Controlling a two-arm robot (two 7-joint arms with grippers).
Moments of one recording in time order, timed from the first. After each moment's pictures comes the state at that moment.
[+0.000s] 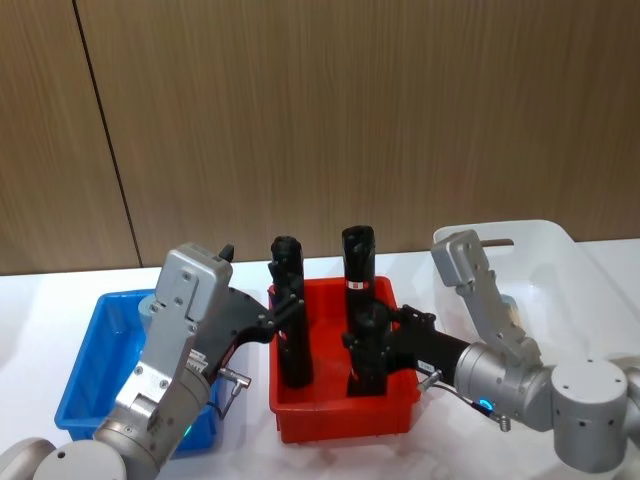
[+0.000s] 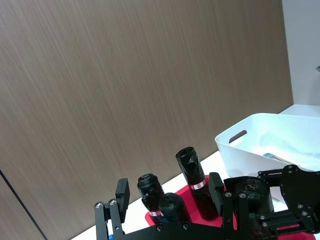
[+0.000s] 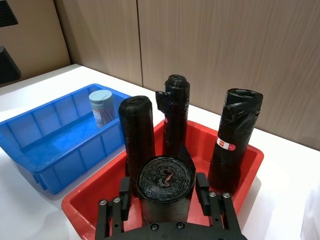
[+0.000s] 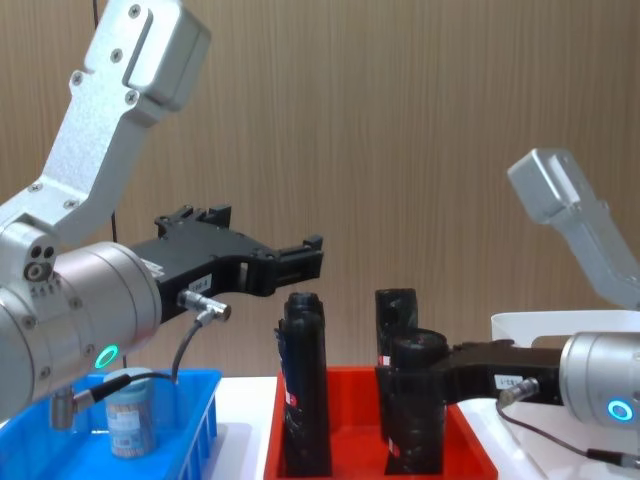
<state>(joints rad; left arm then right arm) -0.24 0.38 0.45 -1.63 -0.20 0.01 -0.01 0.41 0.16 -0.33 -1.21 0.15 0.20 0.48</state>
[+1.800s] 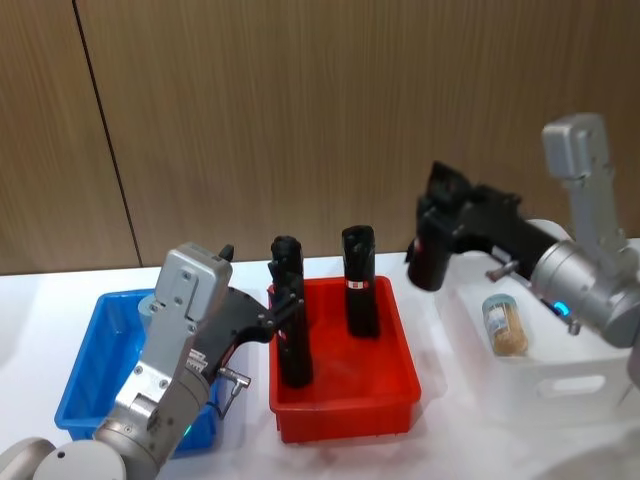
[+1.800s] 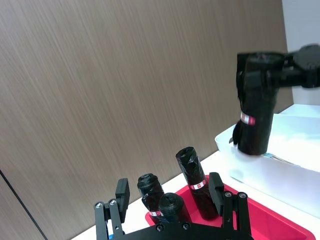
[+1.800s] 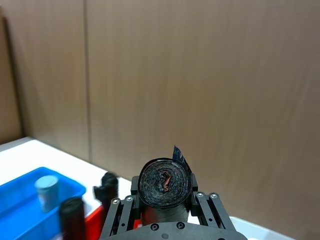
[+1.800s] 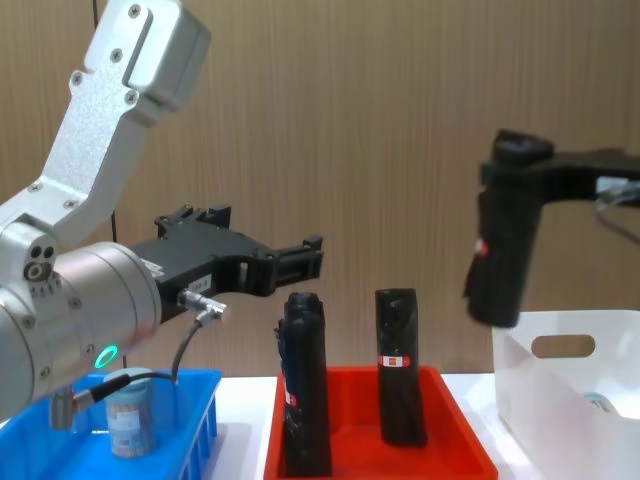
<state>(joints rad) -0.24 0.38 0.45 -1.63 -0.20 0.01 -0.01 0.41 0.26 -0.22 -1.46 0.23 0.16 0.36</state>
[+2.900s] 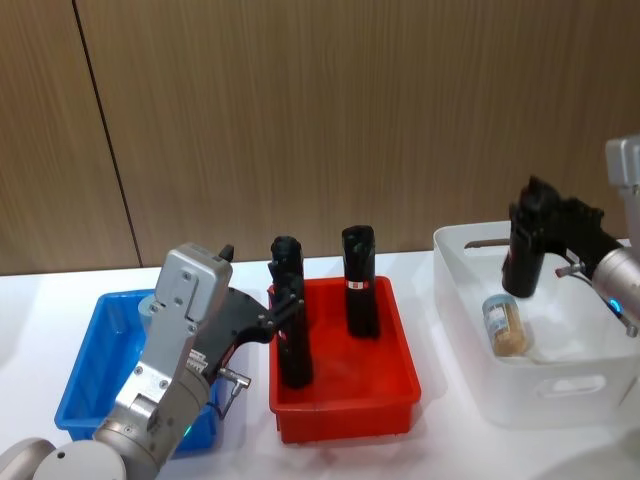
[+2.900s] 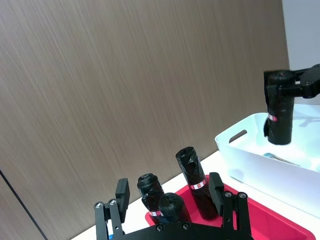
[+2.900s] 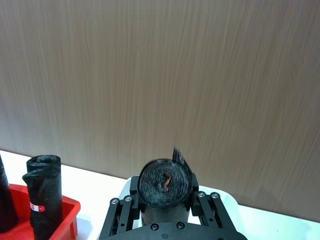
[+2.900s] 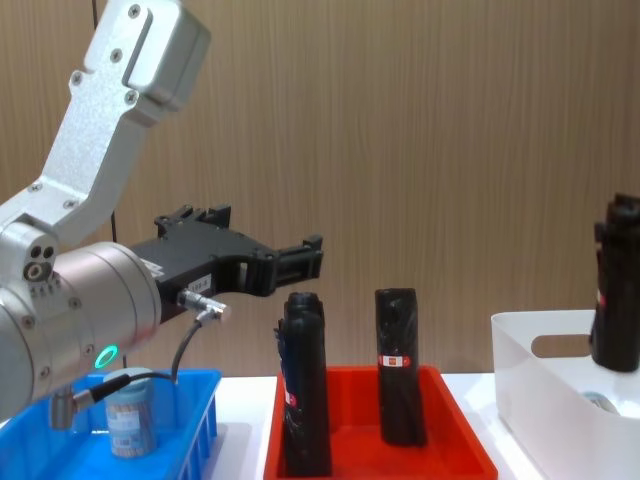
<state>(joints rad) -0.24 0.38 0.45 -1.63 -0.20 0.01 -0.01 0.51 0.29 -0.16 -1.15 0.19 0.08 0.24</state>
